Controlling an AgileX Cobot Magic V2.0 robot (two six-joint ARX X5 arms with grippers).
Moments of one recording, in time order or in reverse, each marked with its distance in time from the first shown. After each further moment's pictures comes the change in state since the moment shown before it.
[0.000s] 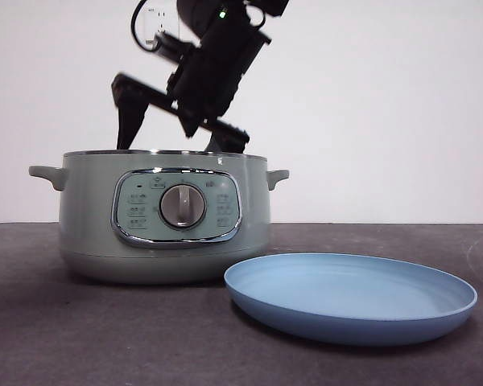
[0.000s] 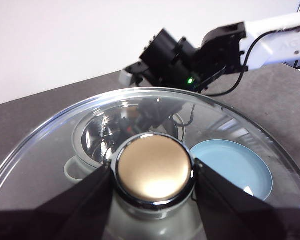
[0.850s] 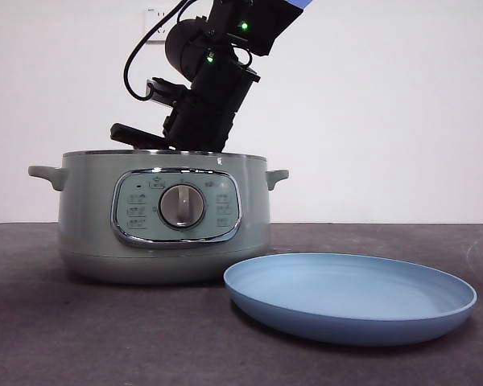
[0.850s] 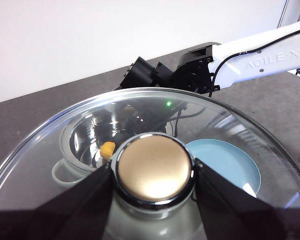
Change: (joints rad) left arm 0.000 0.000 0.000 -0.002 0.042 0.000; right arm 0.007 0.075 0.000 -0.004 0.051 0.000
